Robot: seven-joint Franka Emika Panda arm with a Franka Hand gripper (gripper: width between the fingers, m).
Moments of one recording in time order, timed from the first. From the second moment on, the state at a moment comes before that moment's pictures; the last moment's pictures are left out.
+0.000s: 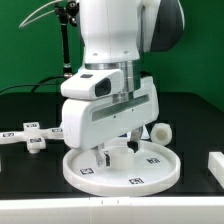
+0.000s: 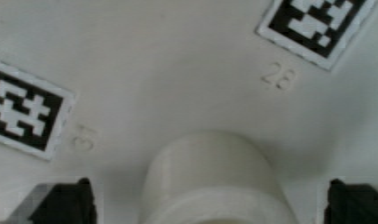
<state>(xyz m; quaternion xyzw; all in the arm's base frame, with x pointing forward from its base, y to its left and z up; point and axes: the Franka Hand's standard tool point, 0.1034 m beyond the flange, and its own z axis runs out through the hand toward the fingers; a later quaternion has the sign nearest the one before) 0.522 -0.007 0.014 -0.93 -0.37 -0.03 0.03</state>
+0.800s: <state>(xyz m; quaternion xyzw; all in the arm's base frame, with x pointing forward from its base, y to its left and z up) 0.521 -0.007 0.014 -0.93 -0.37 -0.03 0.03</state>
